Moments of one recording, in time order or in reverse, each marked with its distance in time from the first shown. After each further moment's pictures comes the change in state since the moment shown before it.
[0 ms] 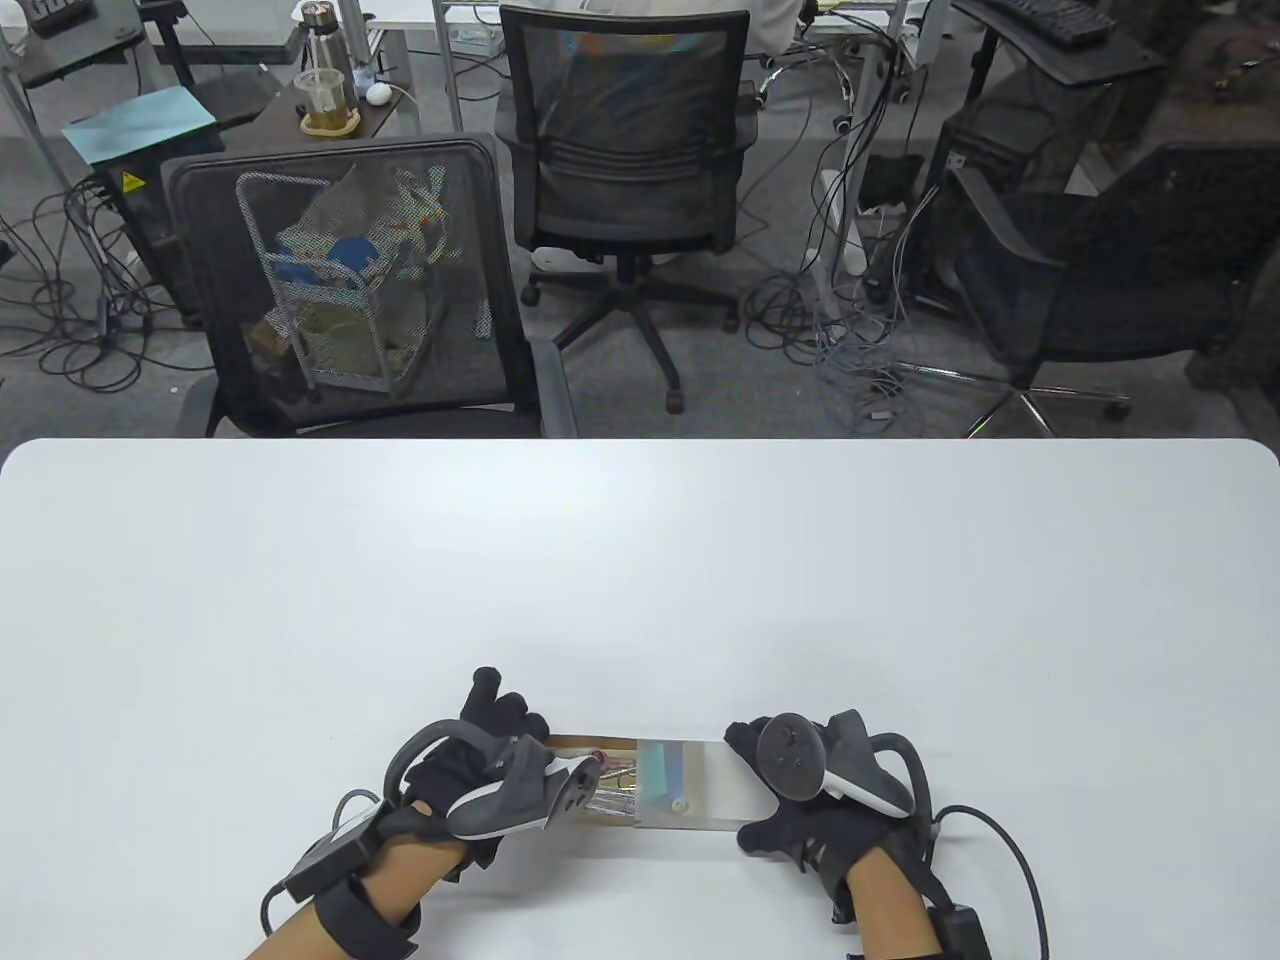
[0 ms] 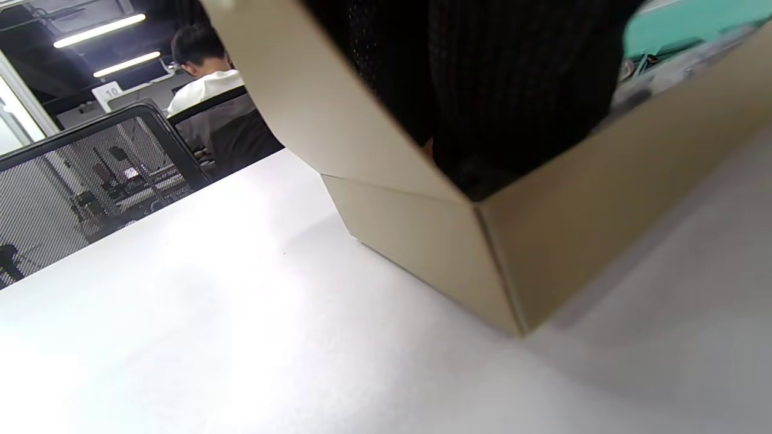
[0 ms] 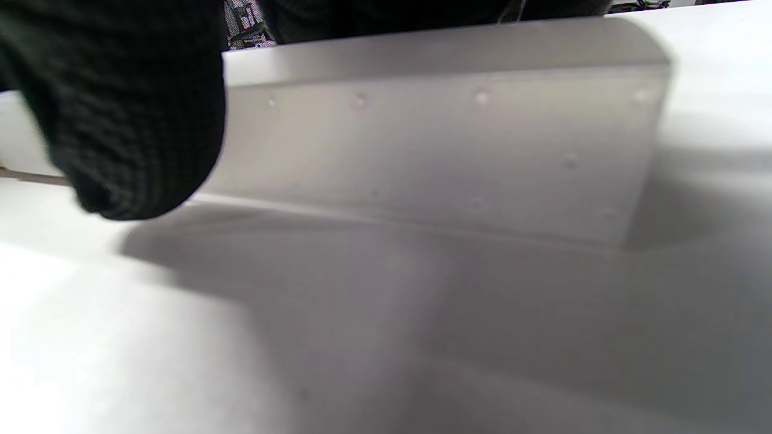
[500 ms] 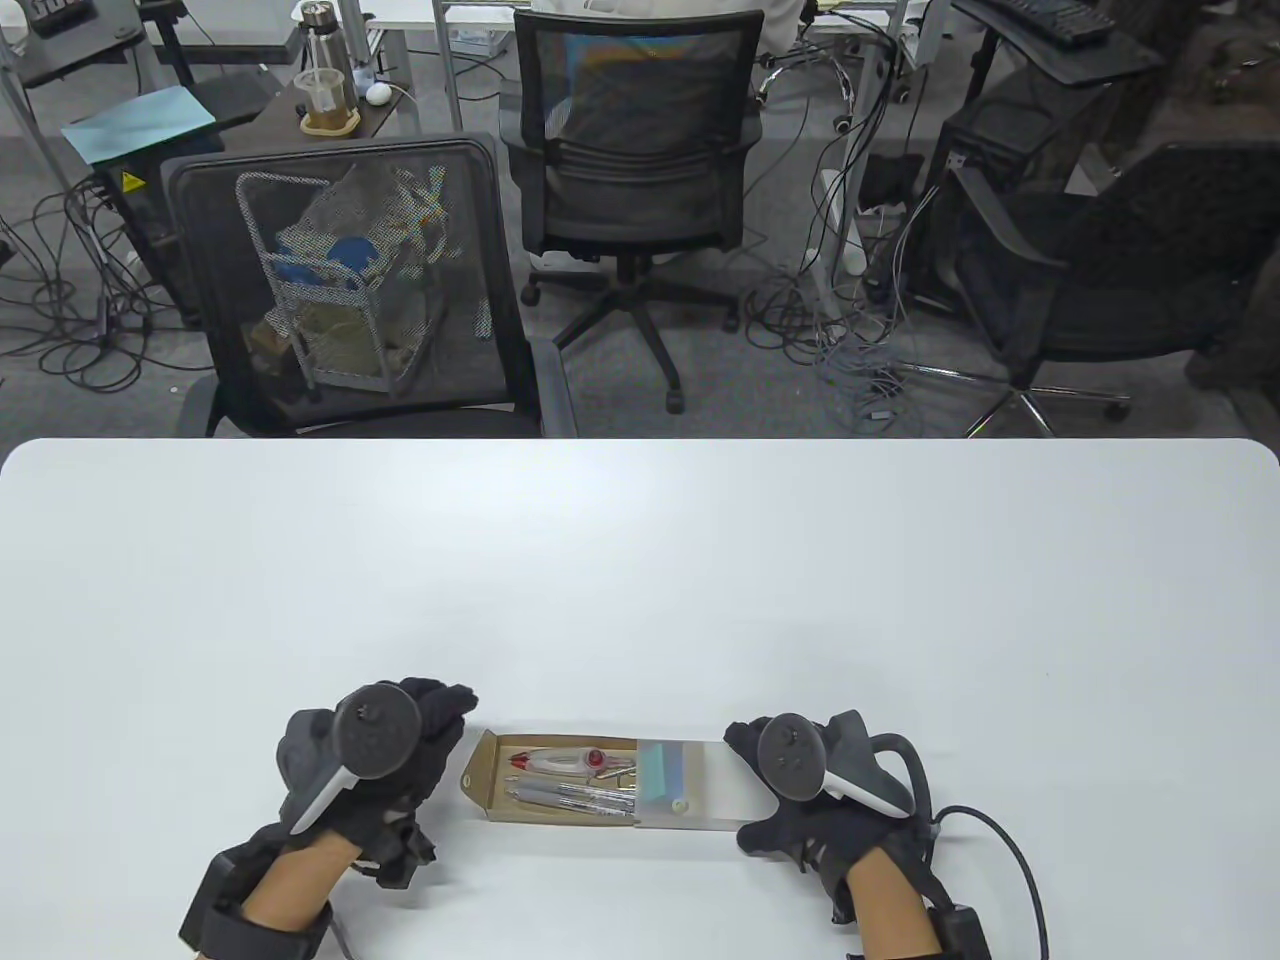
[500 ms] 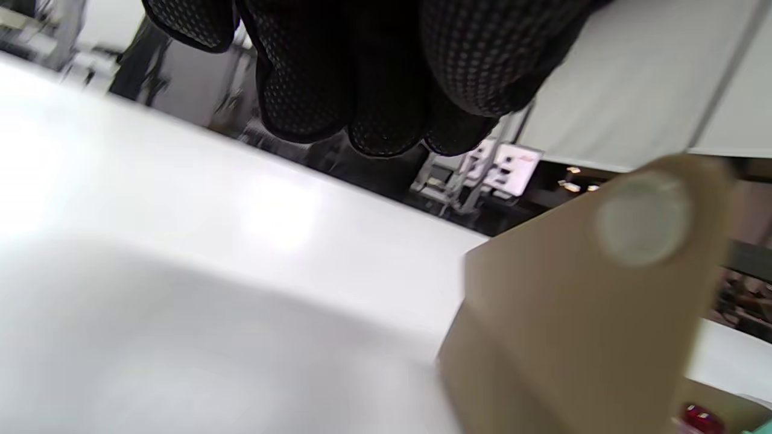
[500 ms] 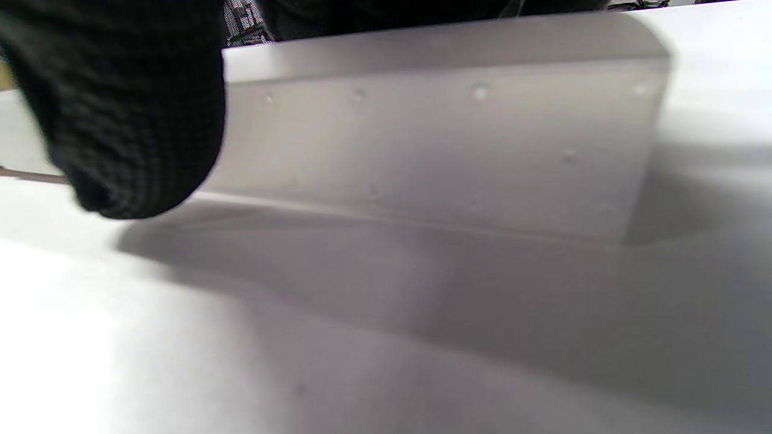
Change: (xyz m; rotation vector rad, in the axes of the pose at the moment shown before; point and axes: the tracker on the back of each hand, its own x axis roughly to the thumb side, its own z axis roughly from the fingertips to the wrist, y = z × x) left_hand -0.119 -0.046 0.043 0.100 0.369 0.828; right_hand -0.001 0.001 0.001 -0.001 0.001 -0.002
